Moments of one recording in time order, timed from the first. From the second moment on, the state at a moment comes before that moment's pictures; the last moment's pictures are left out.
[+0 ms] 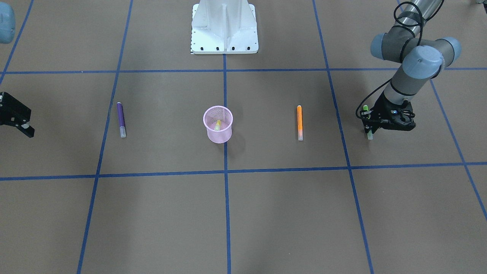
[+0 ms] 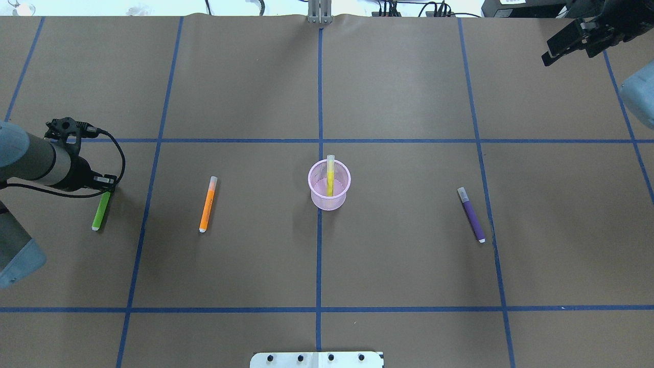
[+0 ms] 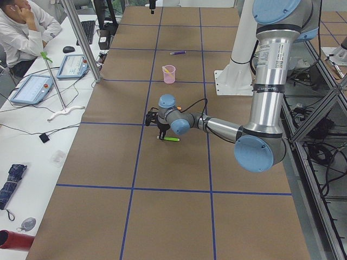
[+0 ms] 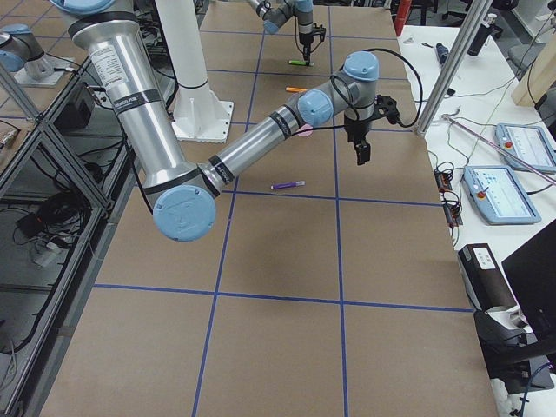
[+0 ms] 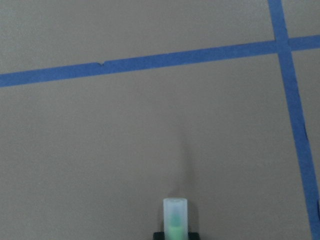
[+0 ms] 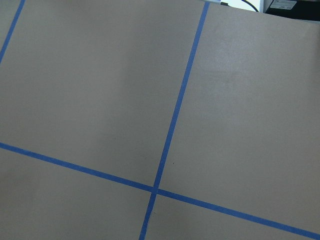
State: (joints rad) left arm -0.80 -1.64 -1.65 -2.14 -1.98 -0.86; right arm 1.24 -1.18 1.85 -1.66 2.29 0.37
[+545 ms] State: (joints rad) left arm -0.82 -1.71 -1.72 -2.15 -1.87 -0.82; right arm 1.24 -1.18 1.85 -1.66 2.29 0.37
